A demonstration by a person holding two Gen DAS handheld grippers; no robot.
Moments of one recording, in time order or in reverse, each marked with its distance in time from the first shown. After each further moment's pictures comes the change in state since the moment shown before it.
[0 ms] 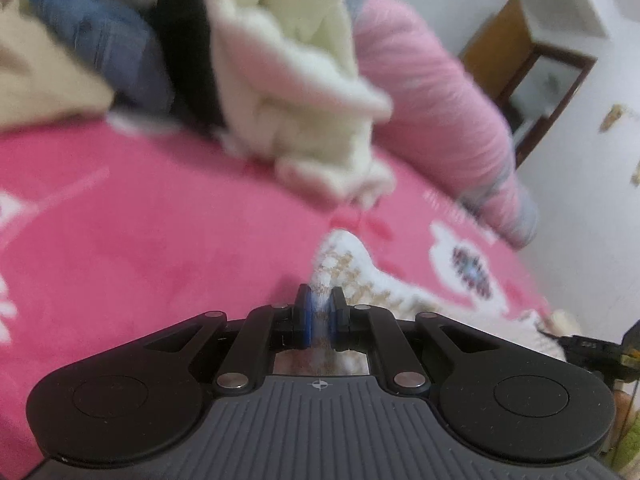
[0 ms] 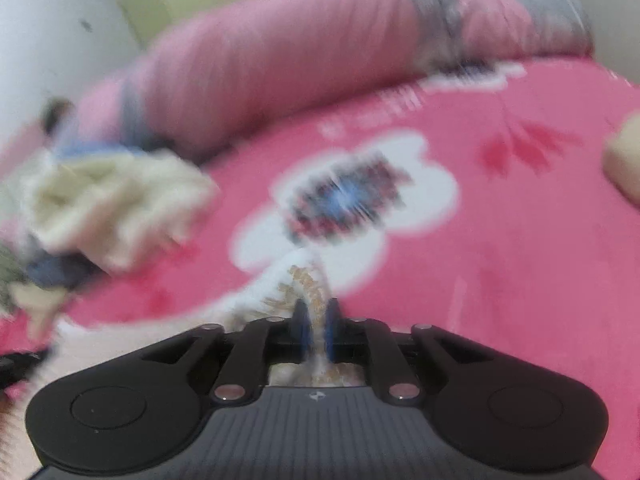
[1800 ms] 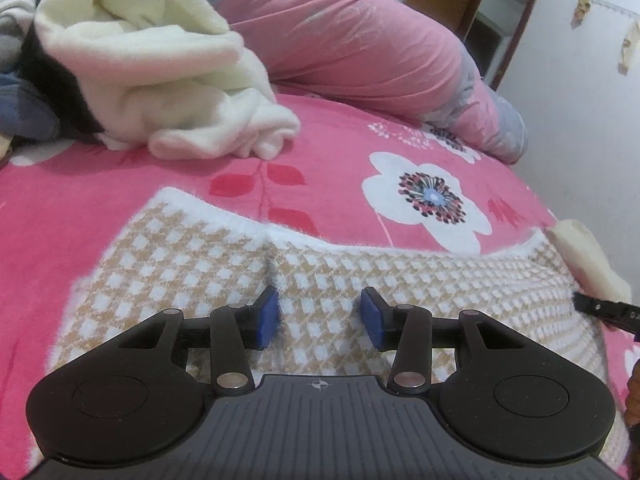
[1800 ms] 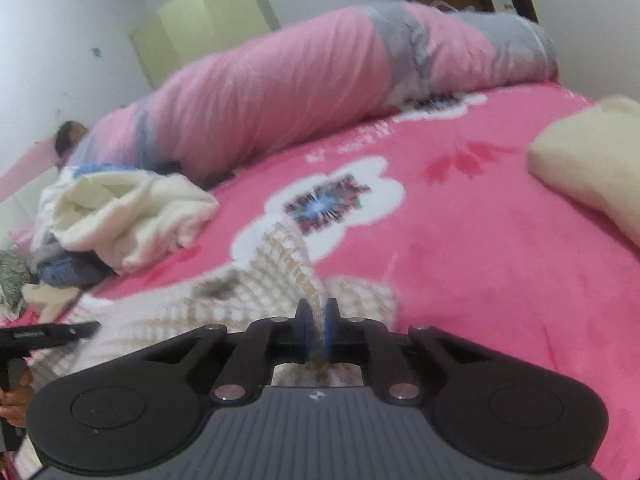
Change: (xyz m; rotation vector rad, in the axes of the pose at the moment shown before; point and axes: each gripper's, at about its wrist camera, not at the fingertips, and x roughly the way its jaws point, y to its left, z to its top) left arm 0.035 -0.129 -0.034 0.278 0.080 0.065; right arm -0.080 -0.025 -0.048 -0.022 -0.123 0.001
